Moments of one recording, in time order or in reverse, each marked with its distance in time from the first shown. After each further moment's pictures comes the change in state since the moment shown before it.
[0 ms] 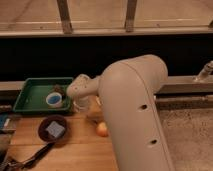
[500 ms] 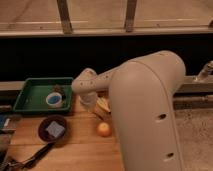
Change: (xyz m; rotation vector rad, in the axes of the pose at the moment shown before) arm 0.025 -0.030 -0.050 0.065 -0.020 0.074
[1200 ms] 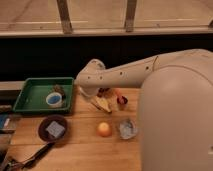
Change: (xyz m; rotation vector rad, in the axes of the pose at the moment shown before) arm -0.032 -0.010 -0.070 0.027 -0.248 -0.051
